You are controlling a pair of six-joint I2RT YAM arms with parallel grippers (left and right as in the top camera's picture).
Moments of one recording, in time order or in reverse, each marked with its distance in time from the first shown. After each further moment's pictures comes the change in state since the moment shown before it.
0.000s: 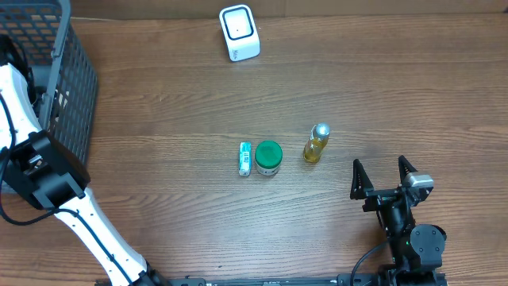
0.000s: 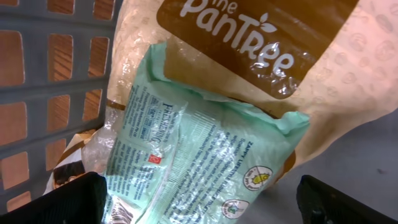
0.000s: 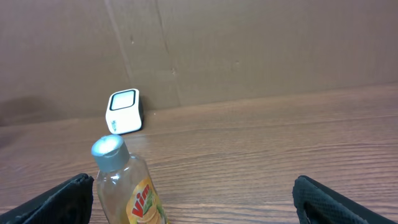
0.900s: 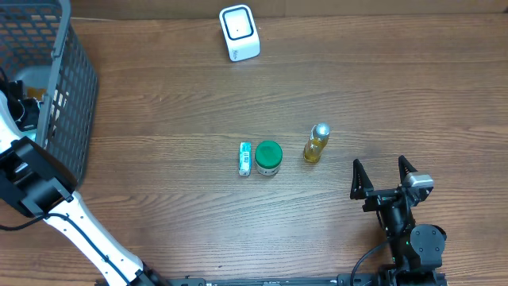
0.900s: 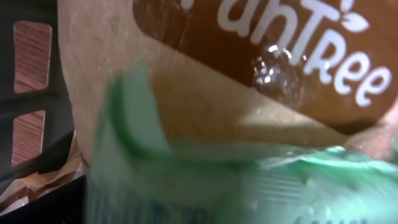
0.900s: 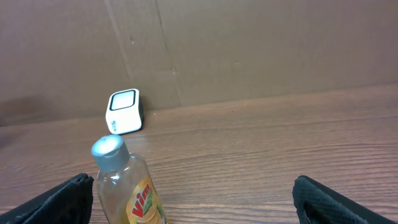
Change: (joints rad) left arm 0.112 0.072 0.017 0.026 0.238 0.094; right arm 0.000 0.000 0.000 0.000 0.001 0.000
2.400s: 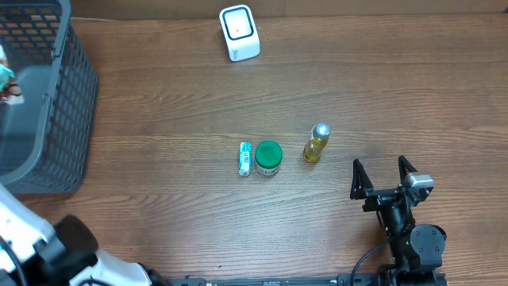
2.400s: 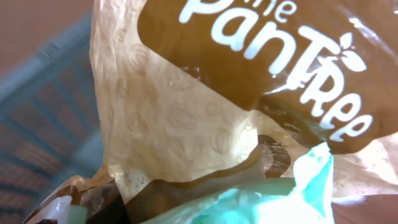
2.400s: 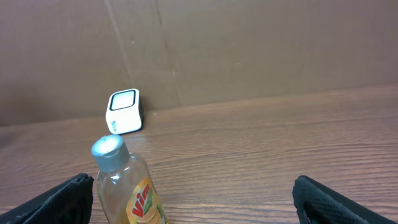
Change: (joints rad) left arm -0.010 -0.770 -0.013 -0.025 0.480 -0.441; right arm 0.000 0.000 0.000 0.000 0.000 0.000
